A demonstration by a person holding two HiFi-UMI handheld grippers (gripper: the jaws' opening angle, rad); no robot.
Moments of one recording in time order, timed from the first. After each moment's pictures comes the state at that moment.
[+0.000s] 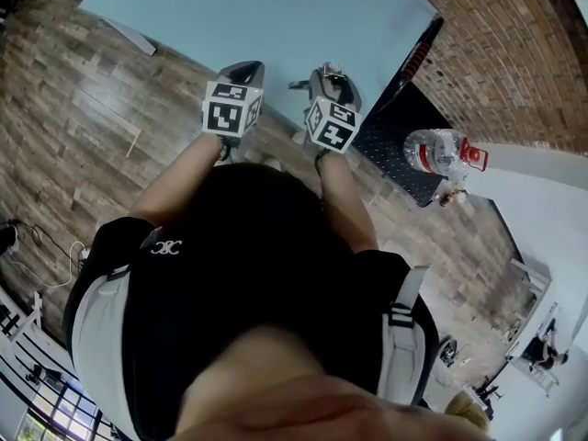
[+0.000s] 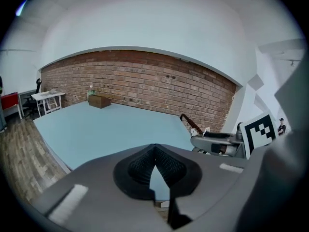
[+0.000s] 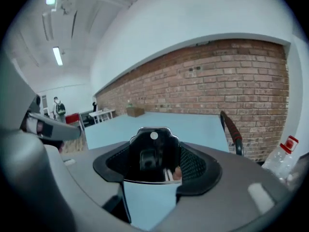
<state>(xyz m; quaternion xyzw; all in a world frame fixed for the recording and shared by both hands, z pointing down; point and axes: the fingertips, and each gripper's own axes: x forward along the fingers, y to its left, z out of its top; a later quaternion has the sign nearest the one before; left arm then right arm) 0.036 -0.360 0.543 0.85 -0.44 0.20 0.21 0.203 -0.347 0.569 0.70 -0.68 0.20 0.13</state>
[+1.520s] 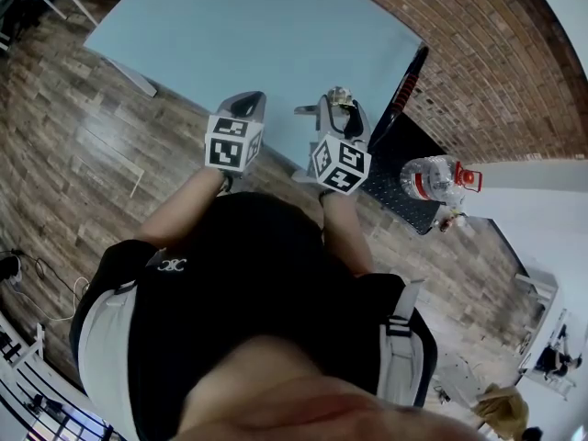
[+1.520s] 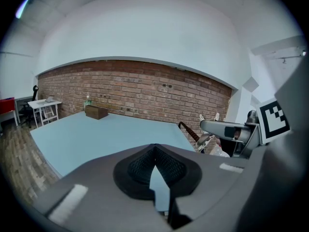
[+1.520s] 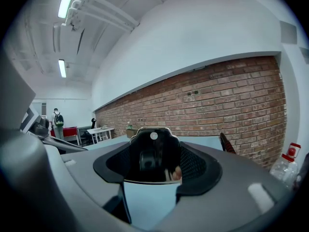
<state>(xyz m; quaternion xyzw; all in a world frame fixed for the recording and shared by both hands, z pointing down) 0.043 -0.379 0.504 0.87 -0.43 0.16 0.18 0.210 -0.353 0.474 0.72 -0.69 0.12 0.03</state>
